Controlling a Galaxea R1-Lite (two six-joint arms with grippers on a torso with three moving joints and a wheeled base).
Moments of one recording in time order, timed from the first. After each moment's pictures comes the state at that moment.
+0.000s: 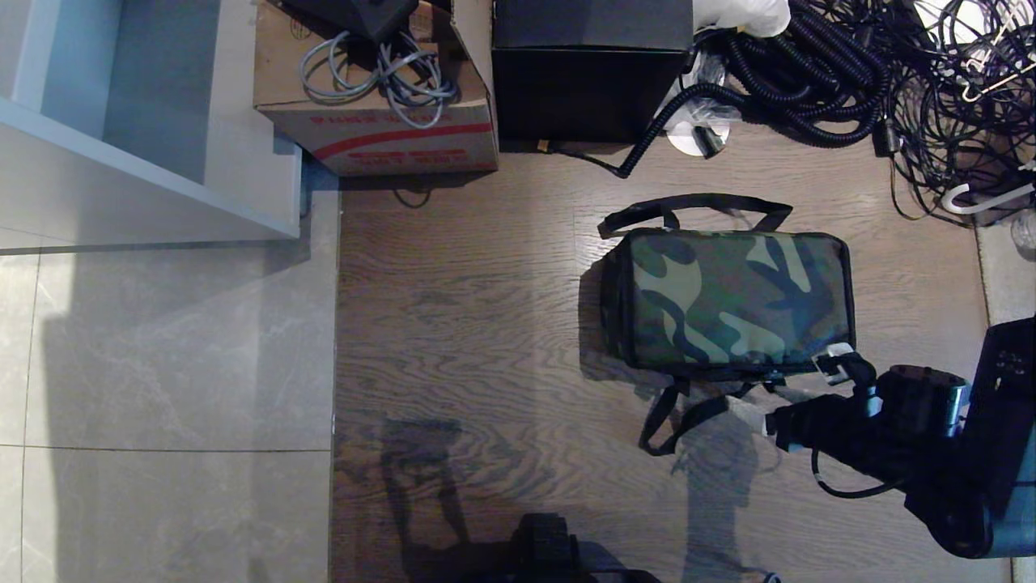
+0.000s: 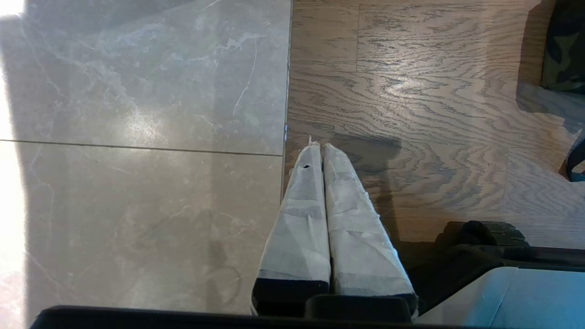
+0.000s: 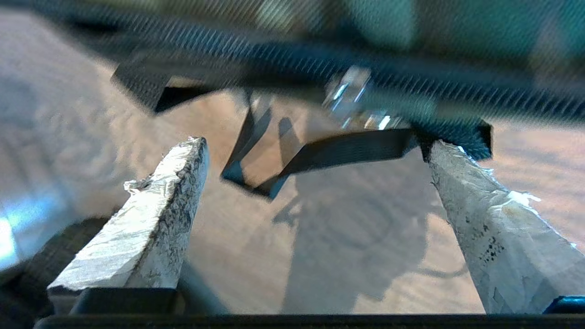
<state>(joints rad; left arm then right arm) 0.00 0.00 0.00 0.00 0.01 -0.01 -0.07 2.26 -0.40 -1.52 0.46 -0.05</state>
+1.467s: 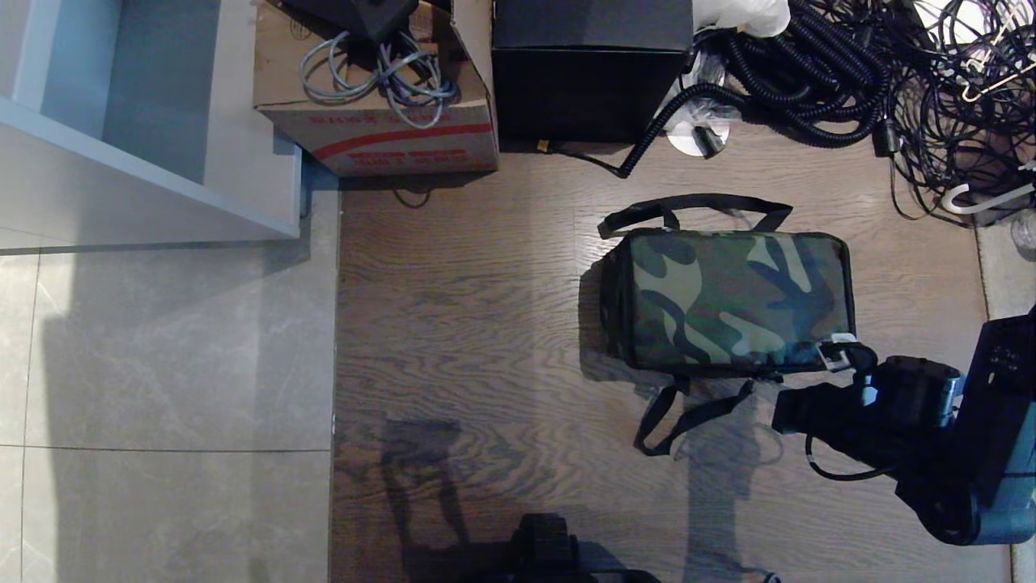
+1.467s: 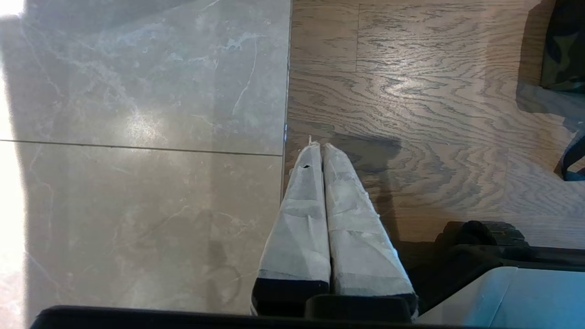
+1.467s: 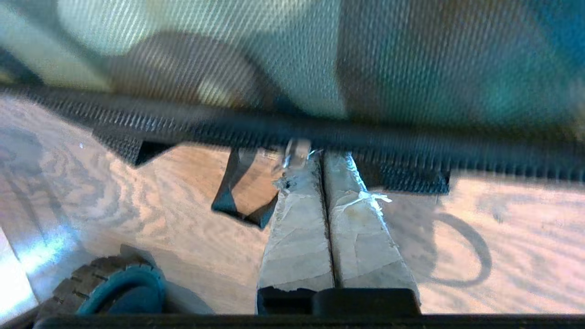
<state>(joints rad) 0.00 0.00 0.00 0.00 0.01 -0.01 -0.08 2.27 -0.44 -1.52 0.42 0.06</state>
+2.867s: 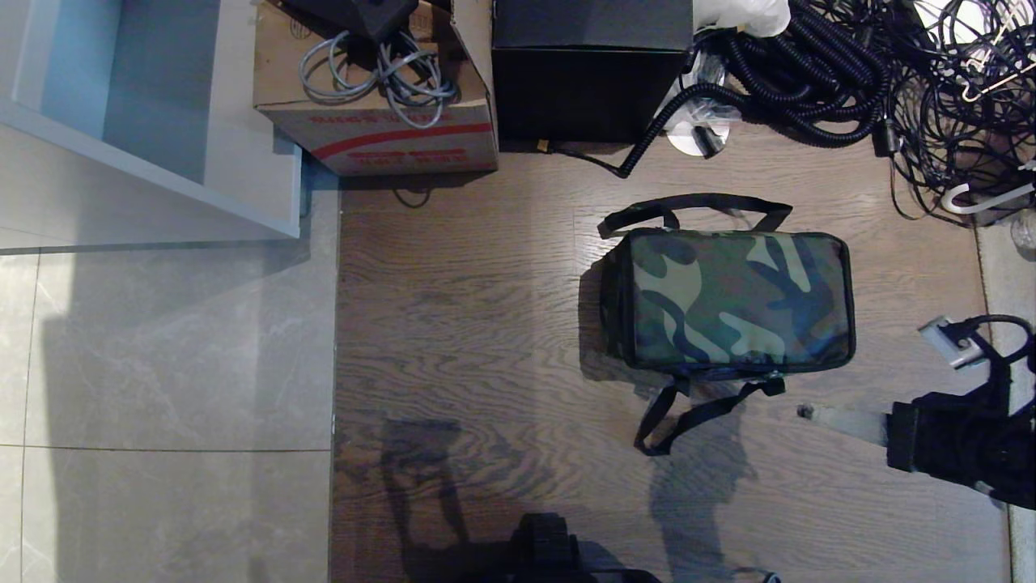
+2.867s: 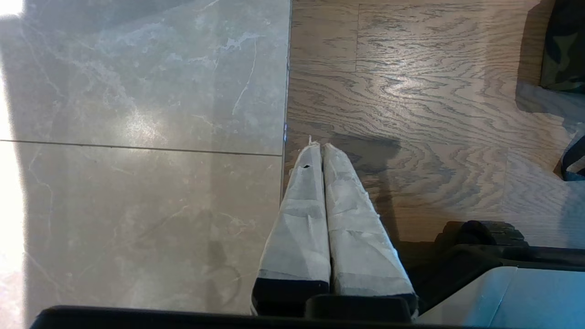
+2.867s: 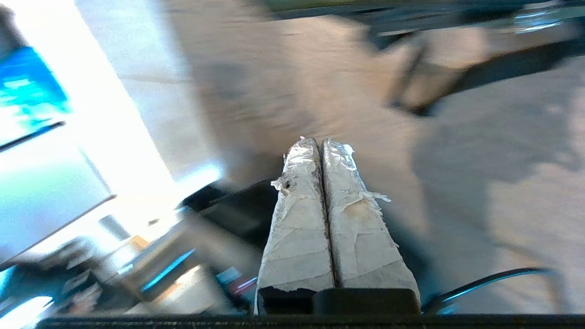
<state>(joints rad) 0.00 0.00 0.00 0.00 0.01 -0.01 -0.10 1.46 -0.33 -0.64 0.74 0.21</state>
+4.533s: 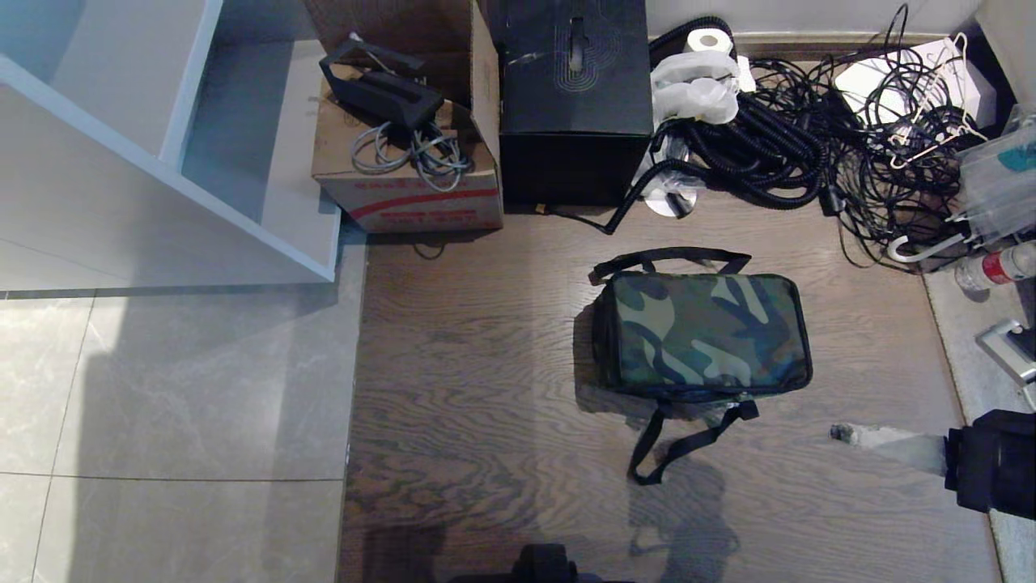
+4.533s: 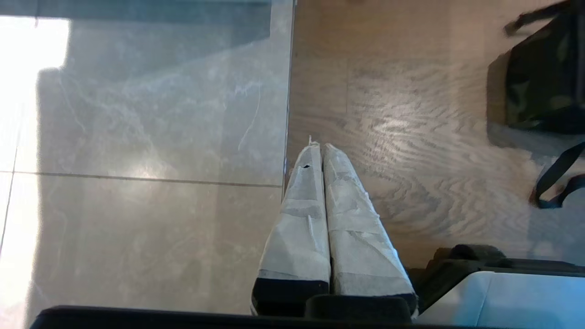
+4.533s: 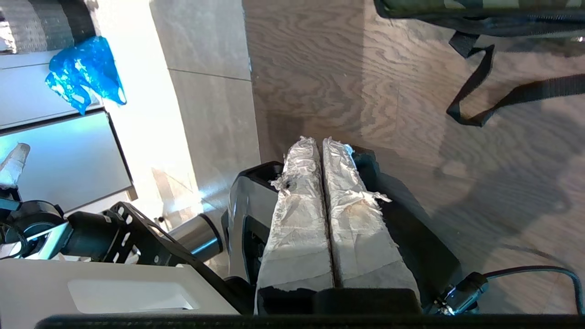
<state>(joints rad) 0.00 0.00 0.00 0.00 0.01 -0.01 -0.10 1.25 -0.36 -0.41 0.80 0.19</state>
